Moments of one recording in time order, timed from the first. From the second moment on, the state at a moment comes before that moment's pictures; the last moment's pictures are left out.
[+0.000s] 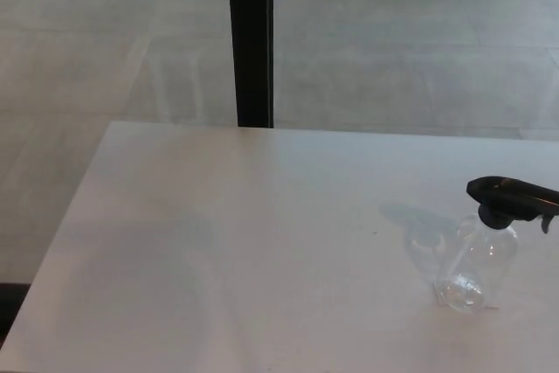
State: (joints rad) left_arm 0.37 0.50 0.53 0.84 -0.19 -0.06 -0.30; right_arm 0.28 -0.61 -0.39 0.92 0.03 -0.21 0.17
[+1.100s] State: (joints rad) left_arm 0.41 0.49 0.58 0.78 -0.30 -0.06 -0.42; right_arm -0.35 -0.91 -0.11 -0.05 -0.03 0.03 0.27
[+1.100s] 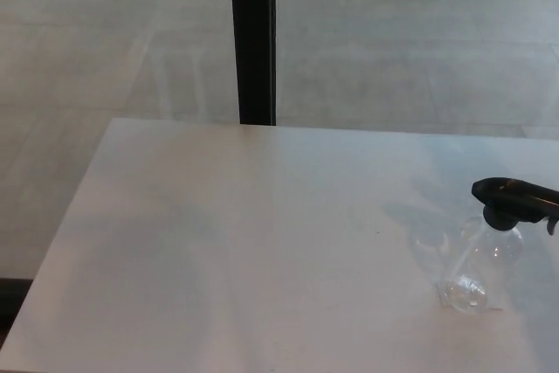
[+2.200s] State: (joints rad) left_arm 0.42 0.51 0.57 0.81 -0.32 -0.07 -0.45; right_arm -0.45 -0.96 0.17 -0.18 -0.22 0.24 0.55
